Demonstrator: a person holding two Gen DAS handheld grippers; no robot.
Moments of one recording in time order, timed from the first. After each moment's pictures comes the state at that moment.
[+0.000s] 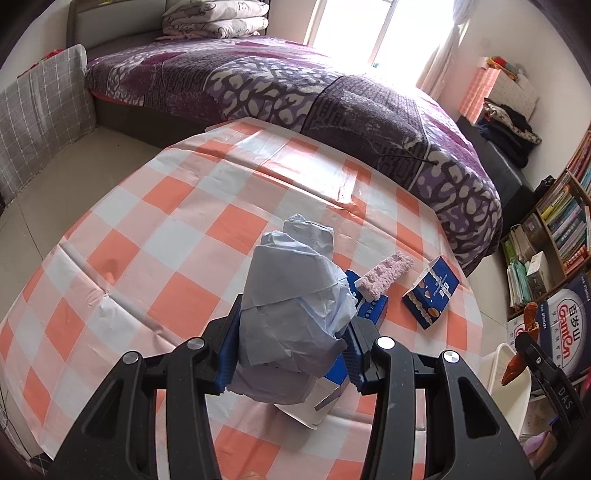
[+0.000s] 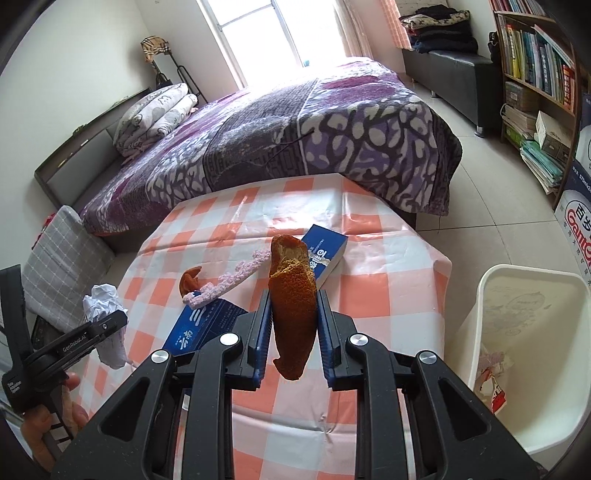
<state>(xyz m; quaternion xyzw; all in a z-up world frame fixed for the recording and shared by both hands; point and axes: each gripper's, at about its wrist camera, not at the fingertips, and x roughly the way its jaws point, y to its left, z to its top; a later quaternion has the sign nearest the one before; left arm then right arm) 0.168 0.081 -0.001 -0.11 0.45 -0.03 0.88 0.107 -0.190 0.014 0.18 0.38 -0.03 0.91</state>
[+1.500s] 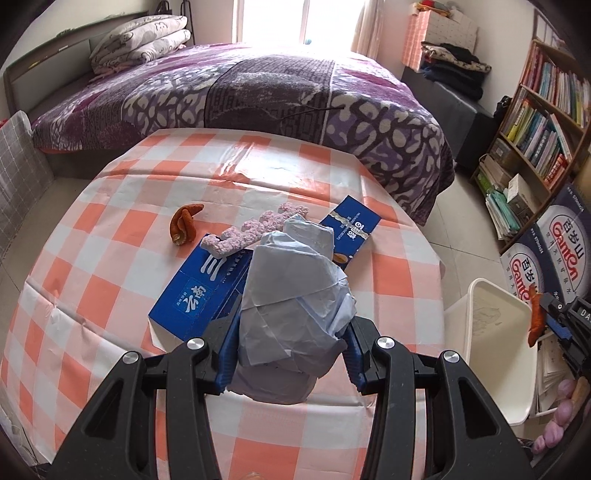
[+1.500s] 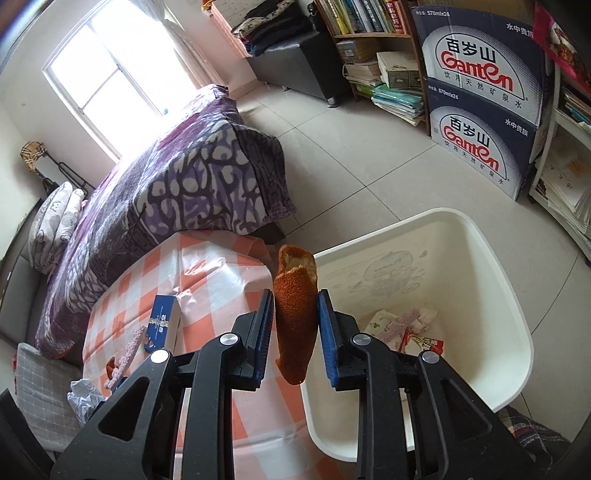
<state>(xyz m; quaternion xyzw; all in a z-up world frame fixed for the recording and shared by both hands) 0.136 -0.056 -0.002 0.00 0.46 -0.11 0.88 0.036 -0.341 -0.001 0.32 0.35 -0.25 0.84</state>
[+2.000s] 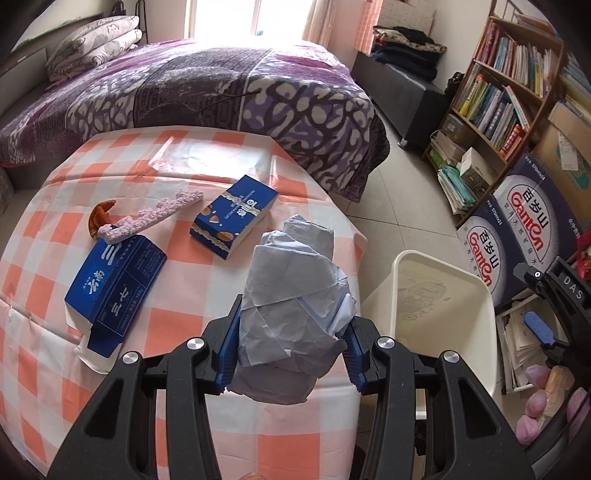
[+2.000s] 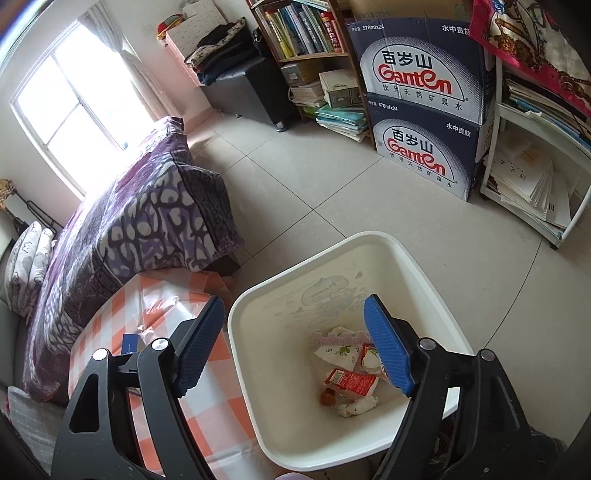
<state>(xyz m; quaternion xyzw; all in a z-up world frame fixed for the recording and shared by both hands) 0.105 -0.140 -0.002 0.01 0.47 -0.20 0.86 -0.004 -0.379 0.005 0.34 0.32 -0.33 0.82</state>
